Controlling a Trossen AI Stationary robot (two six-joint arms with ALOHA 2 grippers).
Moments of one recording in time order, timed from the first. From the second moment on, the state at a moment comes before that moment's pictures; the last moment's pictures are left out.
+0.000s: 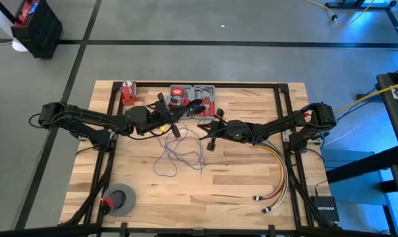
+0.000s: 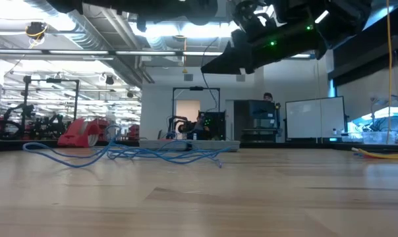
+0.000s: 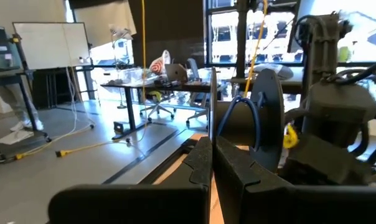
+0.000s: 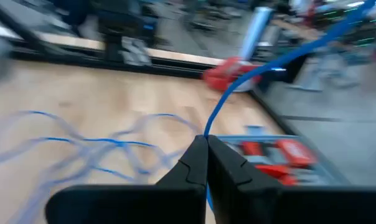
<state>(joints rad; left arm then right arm) 0.00 1.23 0.72 0.62 -0.47 0.07 0.03 1.64 0.73 0.71 0.28 -0.15</state>
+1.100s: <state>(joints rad) -0.04 1.22 0.72 0.55 -0.17 0.21 0.03 1.13 0.87 0.17 0.06 -0.18</state>
